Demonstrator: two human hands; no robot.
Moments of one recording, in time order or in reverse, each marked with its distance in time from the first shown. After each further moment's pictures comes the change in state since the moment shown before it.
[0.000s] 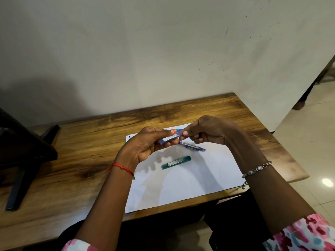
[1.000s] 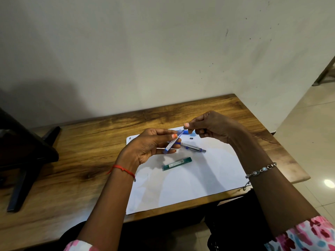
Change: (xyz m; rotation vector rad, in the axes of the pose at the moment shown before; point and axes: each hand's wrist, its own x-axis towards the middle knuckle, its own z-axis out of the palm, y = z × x) left_hand 0.002 -0.006 -0.004 0.039 -0.079 0.042; right_hand -0.003 -0.005 -0.008 -0.152 0.221 -0.070
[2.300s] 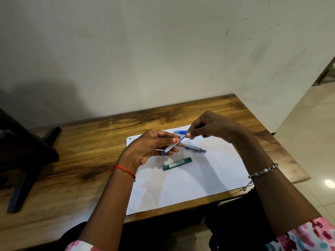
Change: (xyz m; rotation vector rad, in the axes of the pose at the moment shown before) left_hand 0.007 -0.006 -0.005 0.140 0.000 0.000; right_hand -0.008 -0.004 -0.002 -0.372 -0.085 -0.153
